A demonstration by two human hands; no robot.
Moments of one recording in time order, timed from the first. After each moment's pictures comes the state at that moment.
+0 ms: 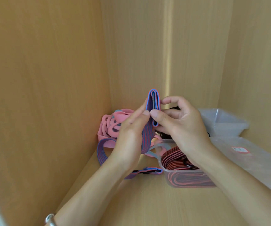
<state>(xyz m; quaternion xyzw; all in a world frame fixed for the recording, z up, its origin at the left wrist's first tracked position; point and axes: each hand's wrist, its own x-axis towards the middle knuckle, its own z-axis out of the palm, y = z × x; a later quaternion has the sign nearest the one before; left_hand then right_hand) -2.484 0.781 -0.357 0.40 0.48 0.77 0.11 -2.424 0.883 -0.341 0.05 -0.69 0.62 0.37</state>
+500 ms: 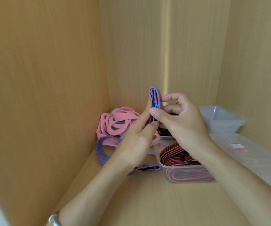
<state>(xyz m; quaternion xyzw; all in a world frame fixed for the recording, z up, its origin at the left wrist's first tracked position) -2.486 0.782 -0.365 0.47 0.61 0.63 0.03 -2.421 0.885 -0.337 0.04 -0.70 0.60 0.39</state>
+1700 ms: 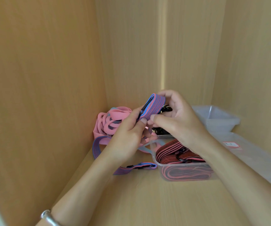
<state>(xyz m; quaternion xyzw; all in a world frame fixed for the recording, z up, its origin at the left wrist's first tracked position) -2.490 0.776 -0.359 0.43 0.64 0.64 0.03 -2.424 0.900 -0.339 0.12 -0.74 0.58 0.32</state>
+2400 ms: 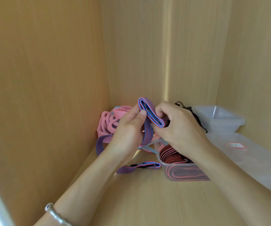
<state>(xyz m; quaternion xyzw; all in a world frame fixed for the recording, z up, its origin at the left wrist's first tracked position) -2.483 0.777 -0.355 0.37 0.46 0.79 0.15 -2.428 0.900 -0.353 0.07 -0.86 0.23 0.45</state>
